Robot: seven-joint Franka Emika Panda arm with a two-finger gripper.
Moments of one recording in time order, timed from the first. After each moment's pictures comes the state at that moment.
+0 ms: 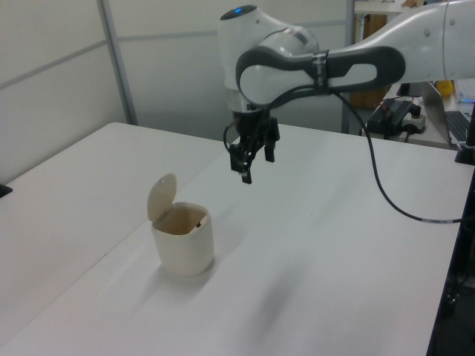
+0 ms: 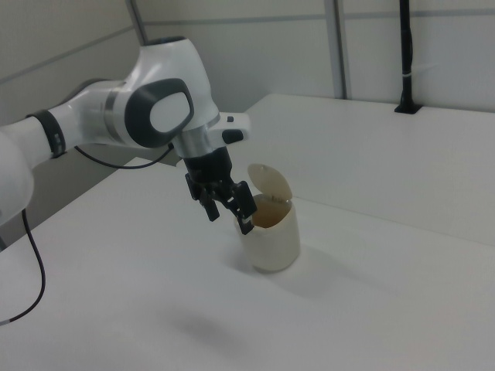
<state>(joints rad) -0.10 0.13 0.12 -1.58 -0.10 1.71 0.14</state>
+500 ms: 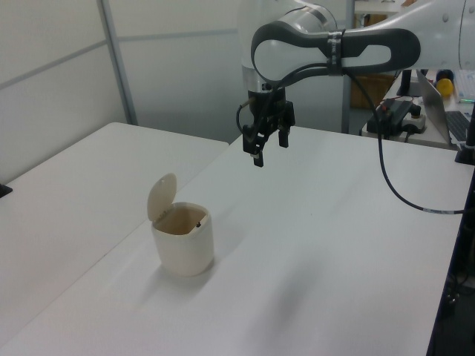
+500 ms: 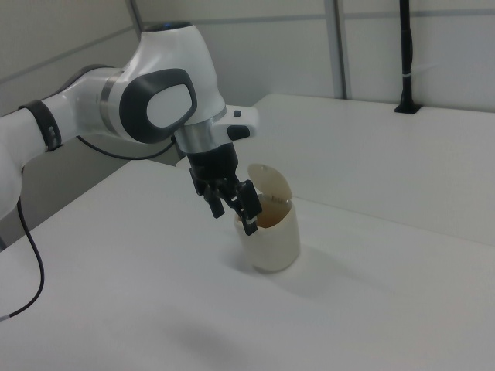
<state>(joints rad) -0.13 0.09 0.08 -1.58 -0.06 1.69 0.13</state>
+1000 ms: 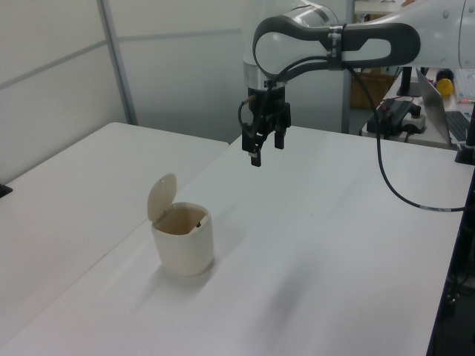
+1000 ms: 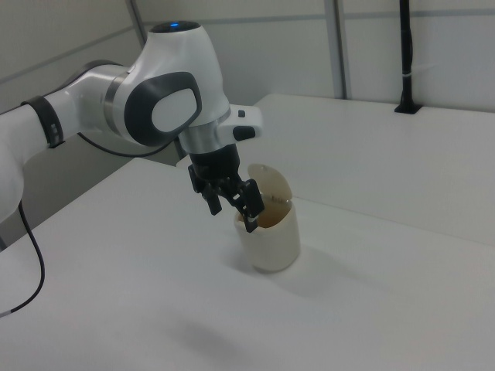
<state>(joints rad) -0.15 0.09 0.09 -1.58 0.00 1.70 0.03</state>
